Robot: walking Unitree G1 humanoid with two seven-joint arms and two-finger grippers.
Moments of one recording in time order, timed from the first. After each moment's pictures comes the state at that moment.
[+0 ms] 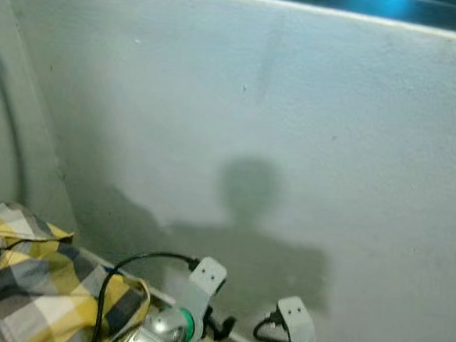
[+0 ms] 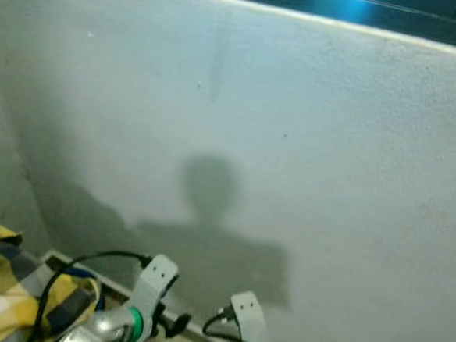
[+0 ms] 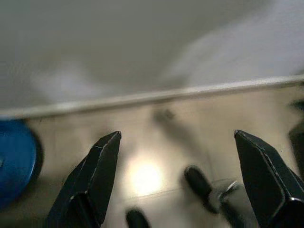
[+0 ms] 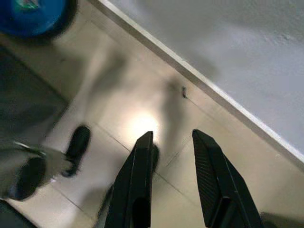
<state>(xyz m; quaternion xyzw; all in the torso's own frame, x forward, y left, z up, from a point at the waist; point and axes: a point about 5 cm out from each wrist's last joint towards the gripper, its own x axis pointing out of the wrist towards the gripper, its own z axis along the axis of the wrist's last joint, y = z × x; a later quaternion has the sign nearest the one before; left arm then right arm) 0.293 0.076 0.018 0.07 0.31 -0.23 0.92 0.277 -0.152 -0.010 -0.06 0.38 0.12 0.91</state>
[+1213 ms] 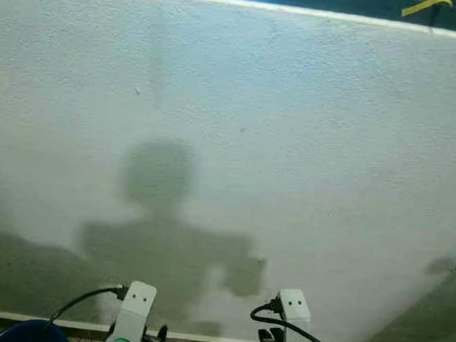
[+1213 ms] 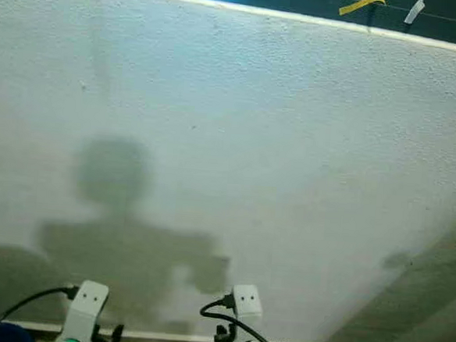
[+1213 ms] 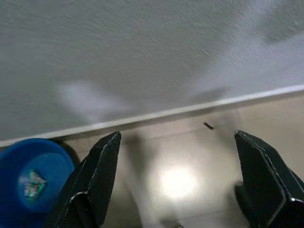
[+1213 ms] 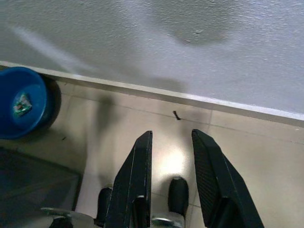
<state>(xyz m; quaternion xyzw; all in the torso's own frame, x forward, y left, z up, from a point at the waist) 0.275 0.169 -0.014 0.06 0.27 -0.04 0.96 0.279 -0.138 -0.018 0.03 0.32 0.13 0.94</state>
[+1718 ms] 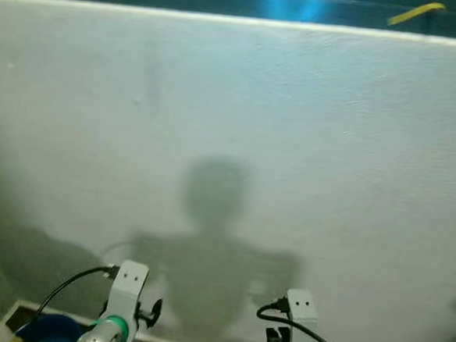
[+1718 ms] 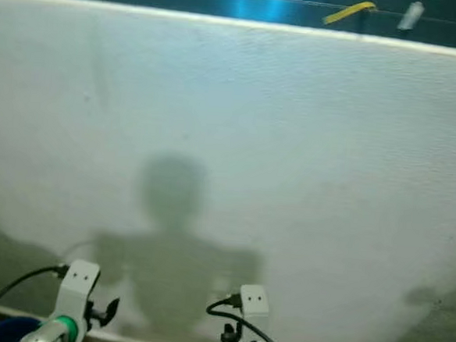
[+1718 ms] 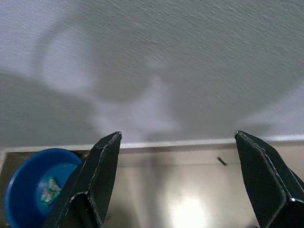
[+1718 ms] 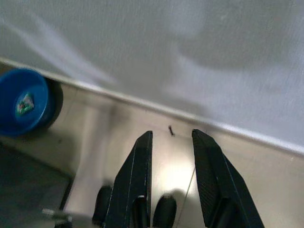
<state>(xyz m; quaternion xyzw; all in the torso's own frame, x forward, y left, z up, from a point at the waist) 0.289 0.176 -0.001 0.06 0.24 -0.06 0.97 0.279 -0.149 -0.020 0.03 0.32 0.10 0.94</state>
